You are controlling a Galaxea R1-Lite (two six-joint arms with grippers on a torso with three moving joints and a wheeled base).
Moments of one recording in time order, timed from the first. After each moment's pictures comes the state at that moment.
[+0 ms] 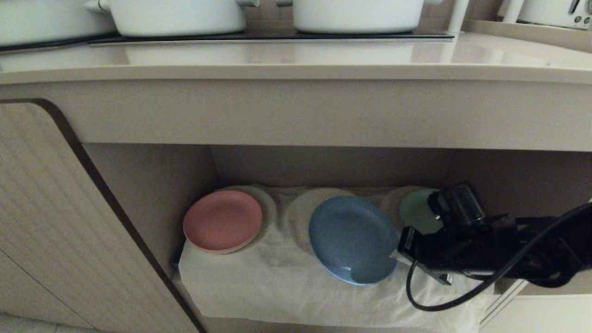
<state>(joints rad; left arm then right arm) 0.00 0.00 0.00 0.00 0.00 0.00 0.43 1.85 -0.76 -0.25 0.10 0.88</state>
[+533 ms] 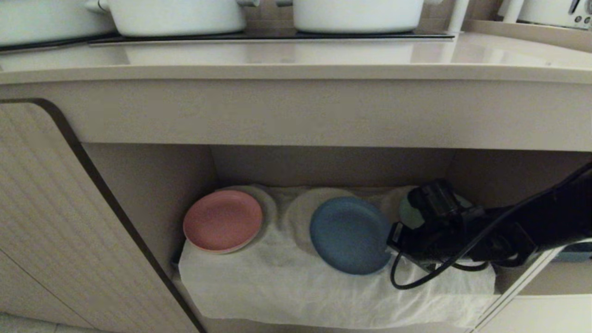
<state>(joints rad) 0.00 0.00 0.00 0.00 0.00 0.00 0.43 1.96 -0.89 -0.18 0.02 0.88</state>
